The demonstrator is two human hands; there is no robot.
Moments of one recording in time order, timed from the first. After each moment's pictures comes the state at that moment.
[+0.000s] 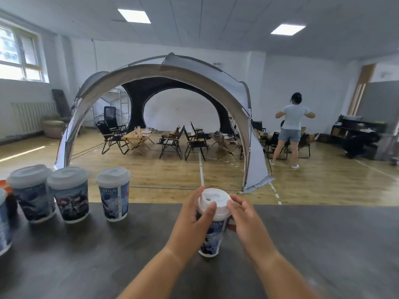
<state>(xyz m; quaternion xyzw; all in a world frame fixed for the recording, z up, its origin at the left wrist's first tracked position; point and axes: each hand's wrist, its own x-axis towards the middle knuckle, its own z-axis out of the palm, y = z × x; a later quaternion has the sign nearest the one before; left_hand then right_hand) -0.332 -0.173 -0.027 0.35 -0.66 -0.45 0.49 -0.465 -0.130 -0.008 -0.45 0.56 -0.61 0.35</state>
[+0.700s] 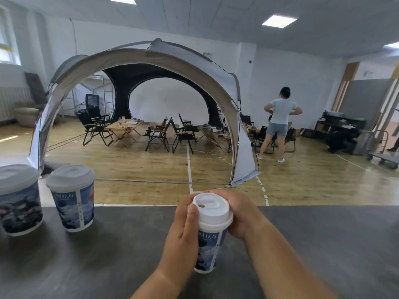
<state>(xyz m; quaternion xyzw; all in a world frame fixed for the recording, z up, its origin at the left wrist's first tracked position) -0.376 -0.187 -0.041 0.29 -0.58 -0.50 0.57 -0.509 -0.199 0.014 -0.37 0.54 -0.52 0.55</state>
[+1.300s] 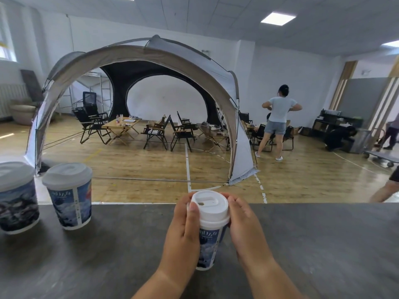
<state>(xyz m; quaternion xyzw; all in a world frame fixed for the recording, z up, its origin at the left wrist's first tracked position) -0.379 -0.177 -0.034 0.33 -0.57 -0.47 0.58 -0.494 -0.157 -0.015 -0.42 0.57 -0.63 0.31</state>
